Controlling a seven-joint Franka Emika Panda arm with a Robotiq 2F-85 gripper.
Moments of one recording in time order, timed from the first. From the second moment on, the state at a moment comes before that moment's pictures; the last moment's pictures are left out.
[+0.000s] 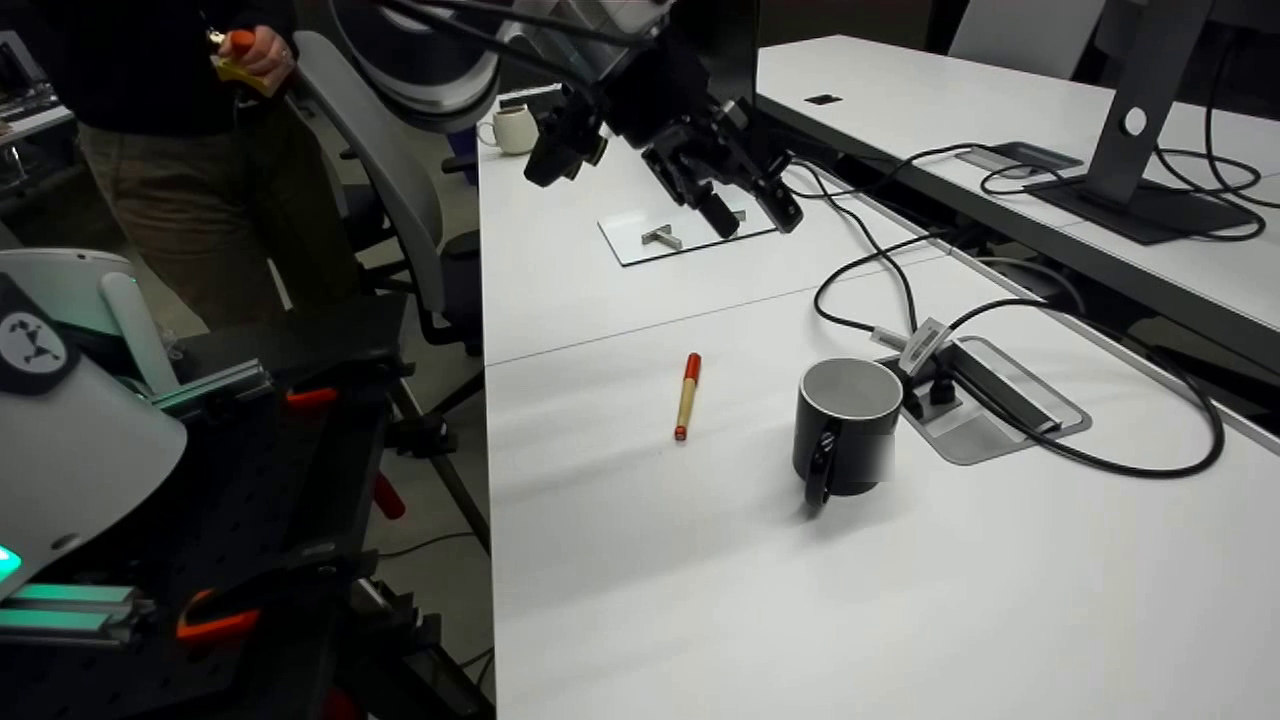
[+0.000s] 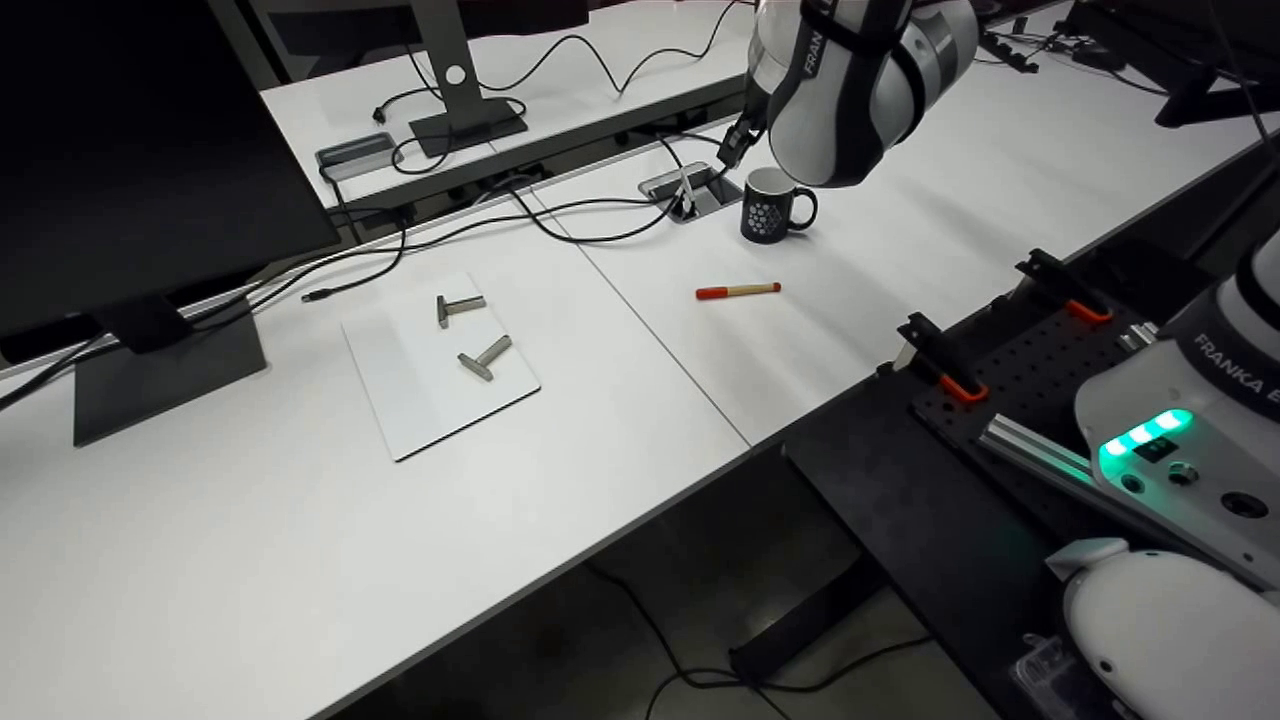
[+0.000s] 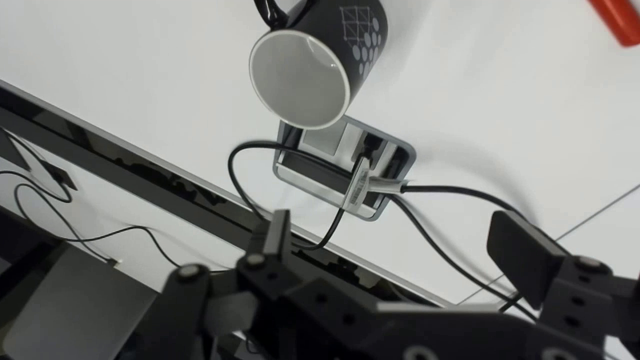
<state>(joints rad) 1.14 0.56 -0.83 -2.60 0.21 3.44 -0.08</state>
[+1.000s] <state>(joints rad) 0.81 0.36 -0.62 -2.64 -0.13 3.20 -0.37</state>
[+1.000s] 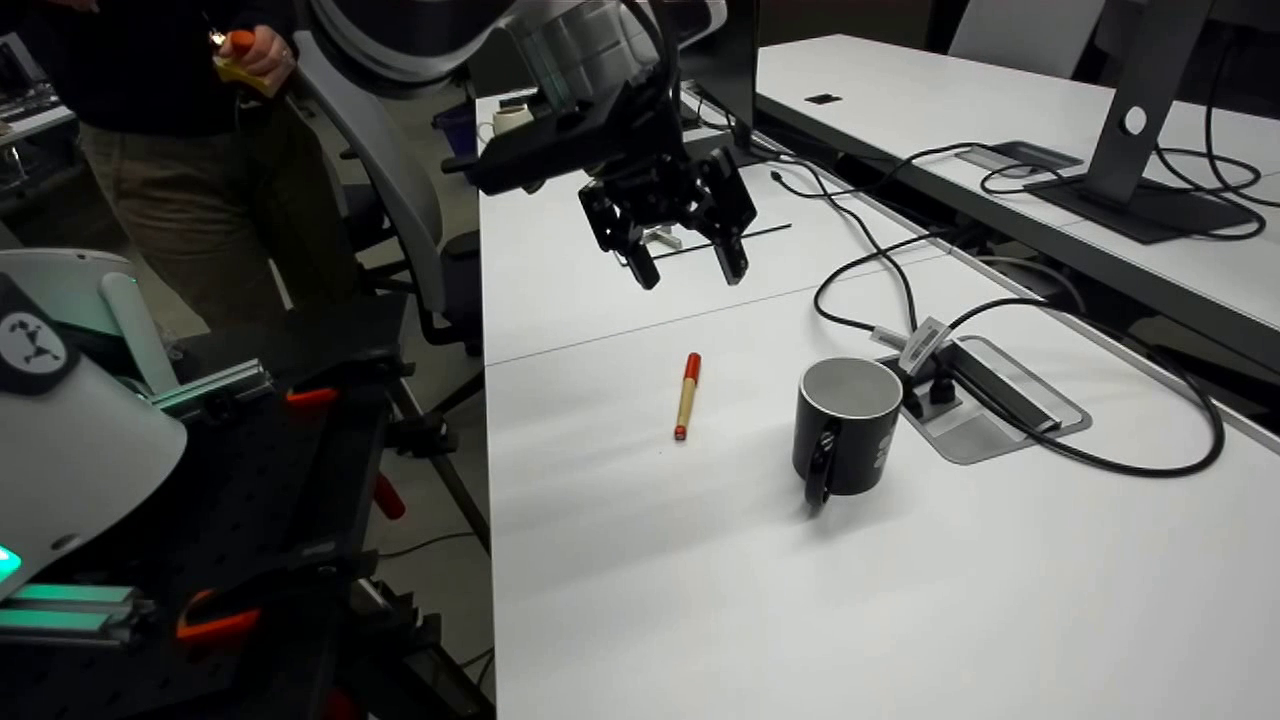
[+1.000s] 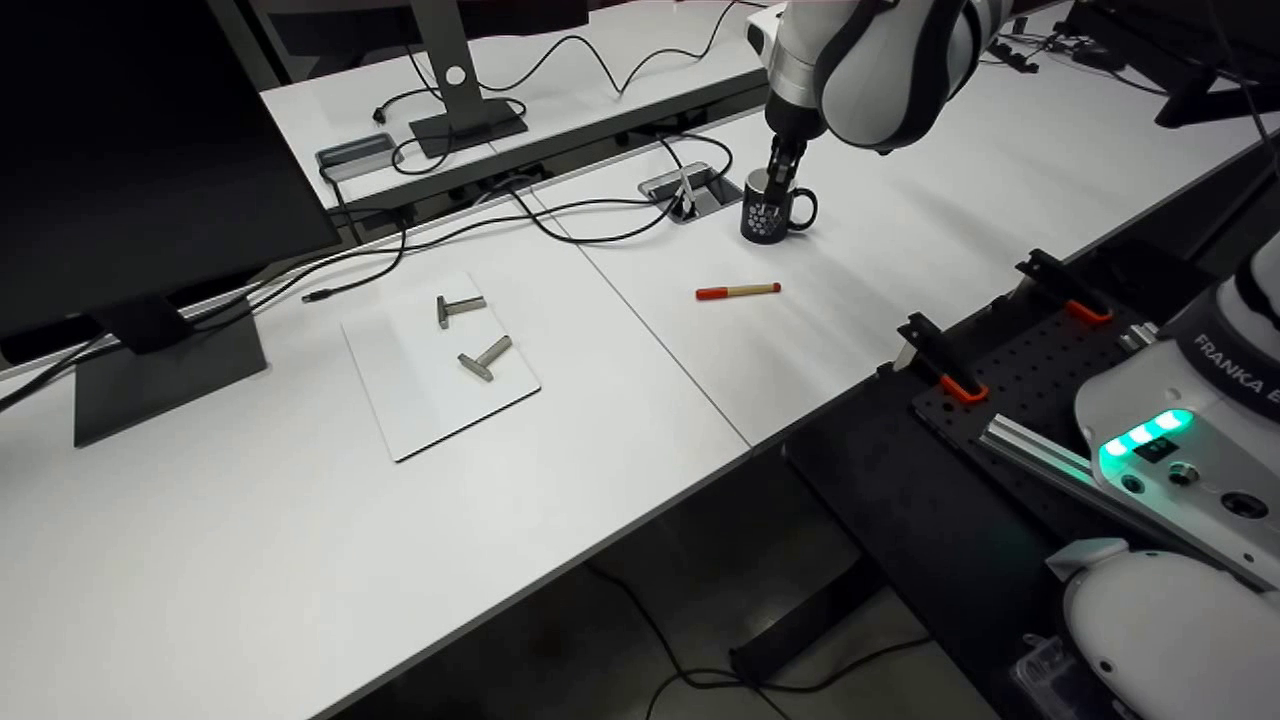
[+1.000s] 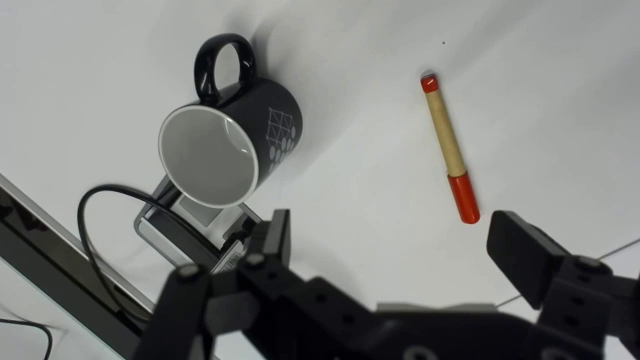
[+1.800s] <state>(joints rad) 0.27 0.40 -0.02 -2.58 -0.41 3.27 -0.47</state>
